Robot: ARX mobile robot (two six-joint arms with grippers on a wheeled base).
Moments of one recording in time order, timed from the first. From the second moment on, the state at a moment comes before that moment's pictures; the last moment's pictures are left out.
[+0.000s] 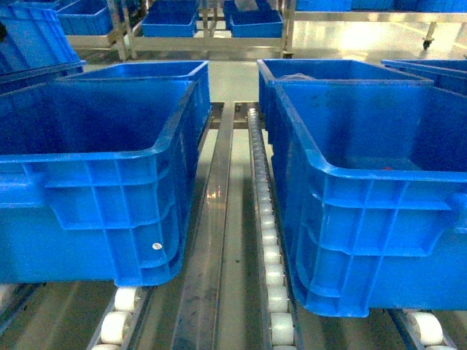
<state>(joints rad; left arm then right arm) 0.00 1.34 0.60 0.75 0.00 -0.02 0.00 1.34 0.54 0.82 0.00 -0.03</state>
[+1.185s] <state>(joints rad) 0.00 0.70 0.02 0.68 0.00 -0.02 0.00 0.69 0.01 0.65 0.00 -0.01</state>
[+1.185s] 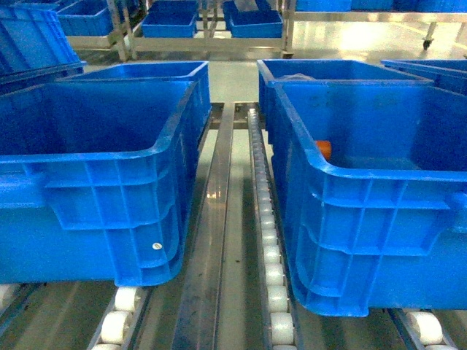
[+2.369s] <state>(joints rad) 0.00 0.06 0.01 0.00 0.00 -0.02 0.00 0.02 0.01 -0.01 0.00 -0.01</state>
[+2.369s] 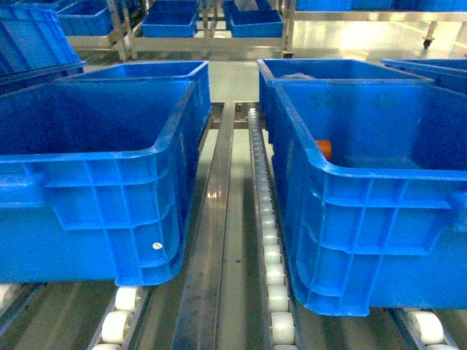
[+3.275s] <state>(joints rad) 0.00 0.01 0.01 0.00 0.00 -0.01 0.00 0.01 0.01 0.00 0.00 -0.01</state>
